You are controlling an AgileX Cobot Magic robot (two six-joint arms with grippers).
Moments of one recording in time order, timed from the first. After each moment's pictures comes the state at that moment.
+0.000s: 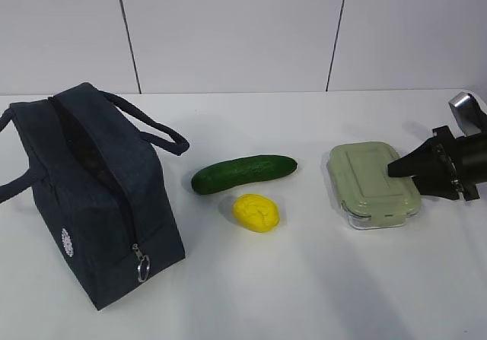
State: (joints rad) left arm -0.05 0.01 -0.51 -0.11 1.11 0.03; right arm -0.37 2.18 -1.24 1.17 1.14 -1.02
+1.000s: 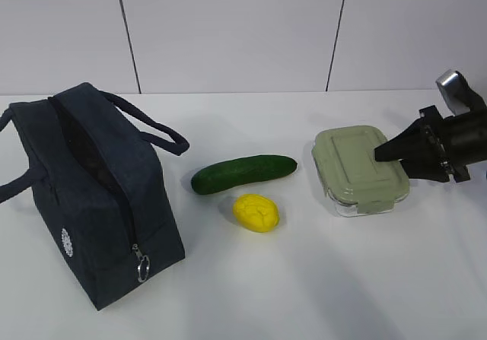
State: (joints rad) left arm -0.05 0.01 -0.51 -0.11 1.11 0.03; right arm -0.30 2.07 -1.23 1.16 1.14 -0.94
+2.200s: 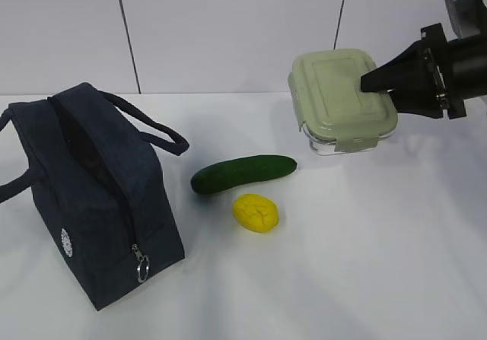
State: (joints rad) left arm -0.05 0.61 -0.59 -0.53 0.92 -0.06; right arm -0.19 1.81 -1.23 1.24 1.15 -0.85
